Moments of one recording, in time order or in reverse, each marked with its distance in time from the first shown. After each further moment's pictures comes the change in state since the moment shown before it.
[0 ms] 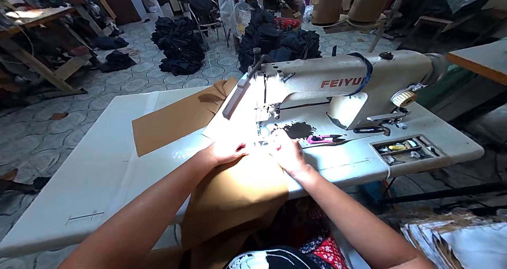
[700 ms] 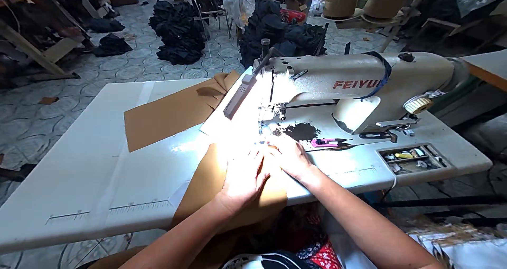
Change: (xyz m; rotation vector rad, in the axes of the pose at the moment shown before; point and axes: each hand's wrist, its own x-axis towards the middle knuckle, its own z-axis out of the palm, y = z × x) left_hand -0.026 0.064 0.091 -0.041 0.466 -0.036; right_hand 0.008 0.009 -0.006 -0.148 -0.139 -0.298
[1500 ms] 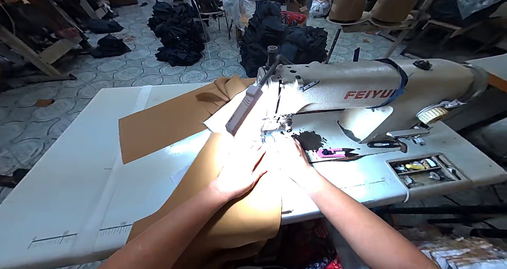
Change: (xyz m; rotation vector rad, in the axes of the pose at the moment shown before) left_hand 0.046 -0.045 -0.009 -0.024 -0.077 0.146; right_hand 0.036 -0.011 -0.003 -0.155 -0.203 0.192
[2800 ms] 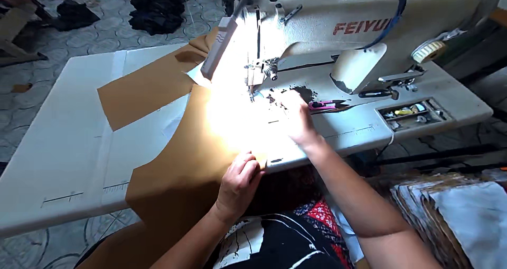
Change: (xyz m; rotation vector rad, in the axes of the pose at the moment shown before) left_hand -0.105 0.079 0.054 -0.134 0.605 0.057; right_hand -0.040 0.031 0.015 0.270 0.590 -0.242
